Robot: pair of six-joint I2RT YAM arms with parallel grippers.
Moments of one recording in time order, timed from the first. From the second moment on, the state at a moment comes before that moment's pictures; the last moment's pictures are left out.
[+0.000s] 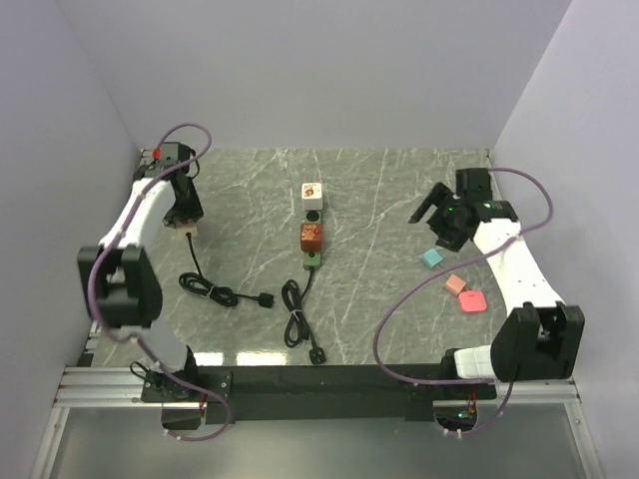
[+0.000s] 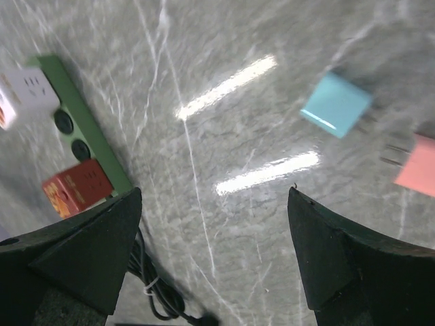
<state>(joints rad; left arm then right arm) 0.00 1.62 1.41 -0.88 -0.26 -0.36 -0.01 1.31 1.13 -0.75 -0.10 0.69</state>
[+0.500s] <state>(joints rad) 0.06 1.97 1.46 -0.63 -0.29 -0.33 0.22 1.55 1.29 -0.72 -0.15 0.51</state>
